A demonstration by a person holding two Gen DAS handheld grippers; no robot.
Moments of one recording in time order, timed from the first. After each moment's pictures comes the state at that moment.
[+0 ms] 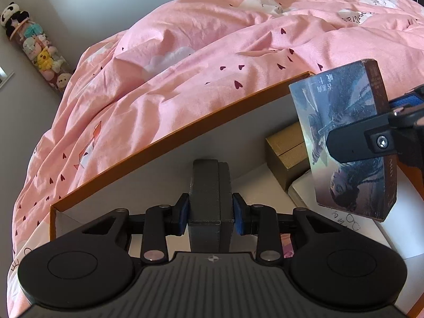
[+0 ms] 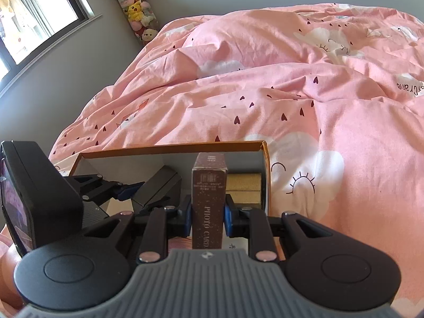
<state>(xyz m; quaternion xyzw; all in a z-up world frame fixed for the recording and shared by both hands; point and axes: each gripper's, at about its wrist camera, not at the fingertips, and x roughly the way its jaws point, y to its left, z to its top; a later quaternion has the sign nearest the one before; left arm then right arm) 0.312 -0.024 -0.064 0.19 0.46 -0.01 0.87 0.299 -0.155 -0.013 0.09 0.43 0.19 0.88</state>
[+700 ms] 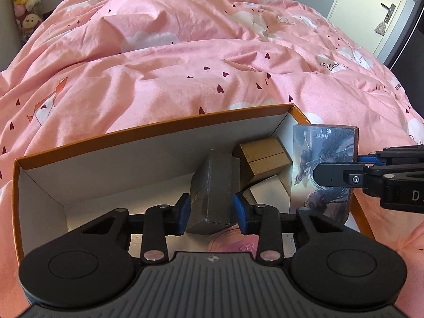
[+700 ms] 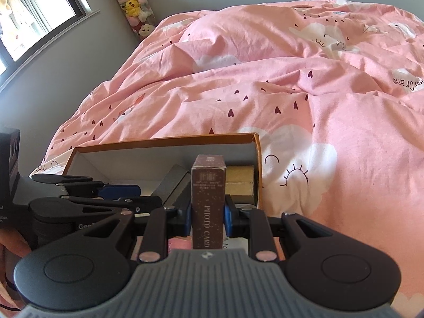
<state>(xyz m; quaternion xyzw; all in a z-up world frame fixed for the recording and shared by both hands) 0.312 0.036 -0.046 -0.02 0.49 -0.11 0.86 0.294 -0.160 -0.014 0.08 0.44 0.19 0.87</state>
